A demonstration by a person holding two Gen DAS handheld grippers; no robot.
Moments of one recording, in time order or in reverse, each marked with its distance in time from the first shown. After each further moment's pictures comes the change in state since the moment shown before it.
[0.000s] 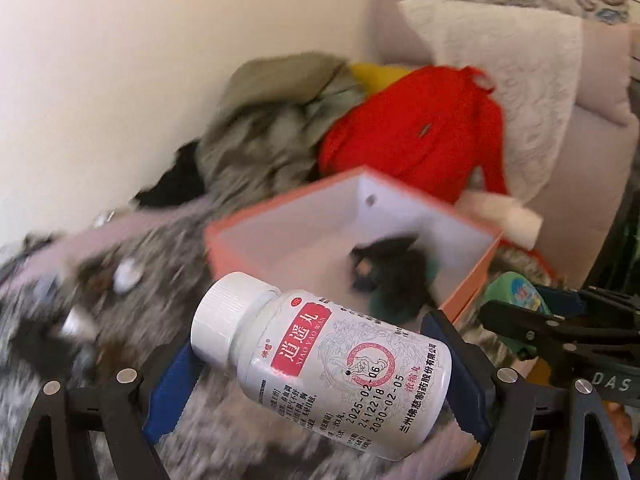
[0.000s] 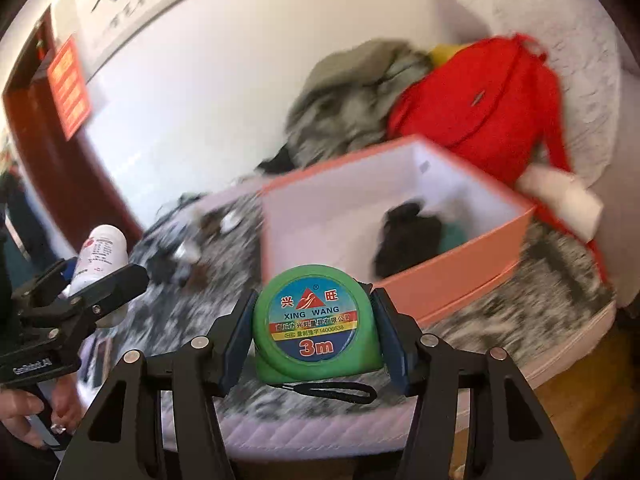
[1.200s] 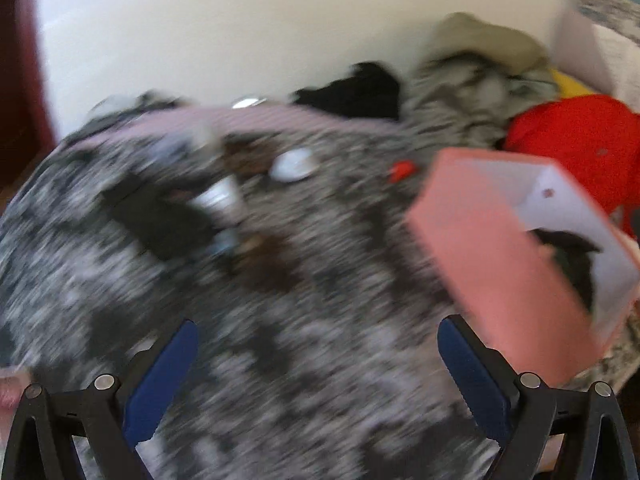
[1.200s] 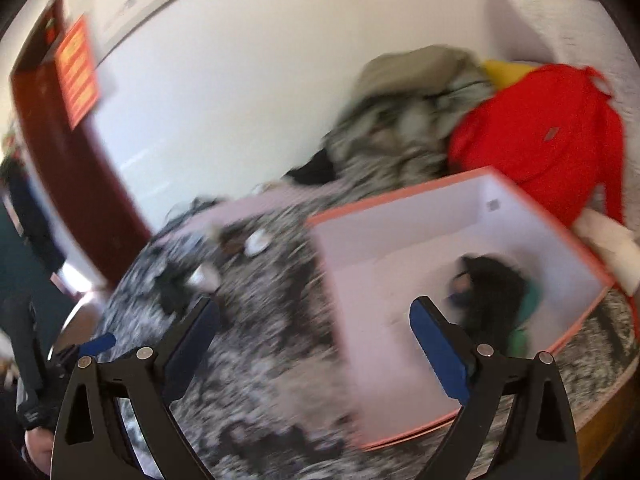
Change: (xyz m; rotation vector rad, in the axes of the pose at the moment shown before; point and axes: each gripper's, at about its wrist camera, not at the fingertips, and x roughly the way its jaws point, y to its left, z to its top) left arm -0.005 0.218 -0.124 -0.436 0.188 0.282; right arm 0.108 0.110 0.052 -0.089 0.049 0.069
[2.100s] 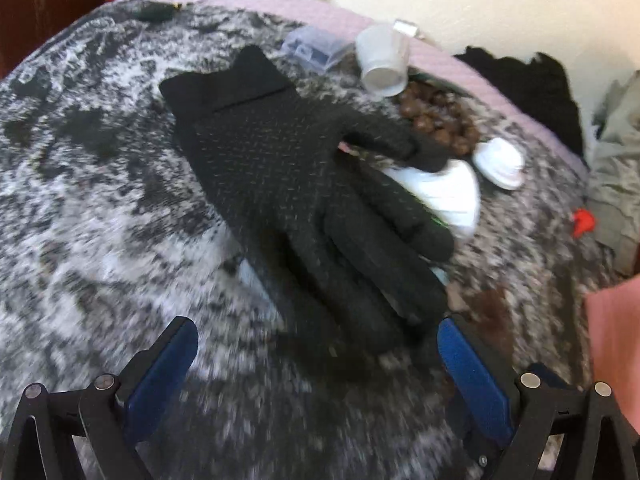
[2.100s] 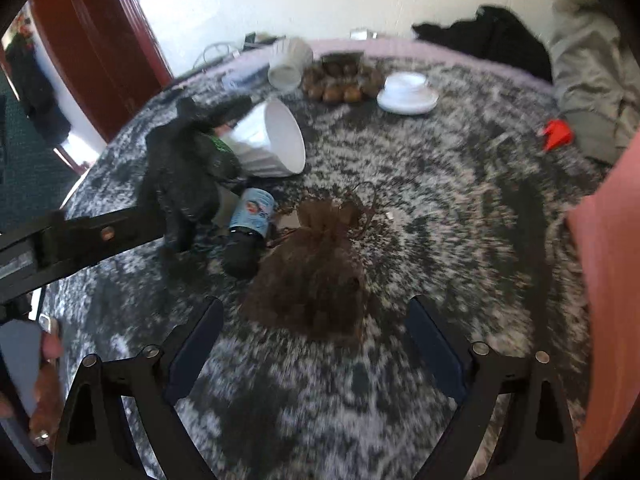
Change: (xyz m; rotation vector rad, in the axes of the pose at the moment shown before) left arm 0.199 0.136 0.056 -0.332 0.215 0.063; right arm 0.322 0.165 -0.065 -0.225 0.430 0.071
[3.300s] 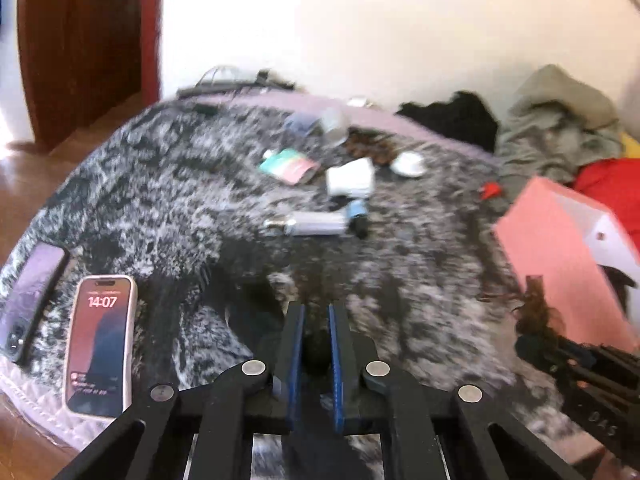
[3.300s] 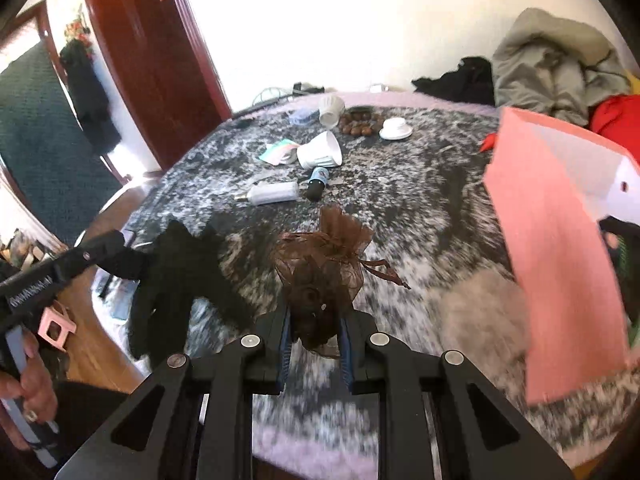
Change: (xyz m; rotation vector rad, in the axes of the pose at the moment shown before) left arm -0.245 -0.007 -0.174 0.163 -0.305 -0.002; right arm -0.212 0.013 -0.149 -0.054 -0.194 0.085
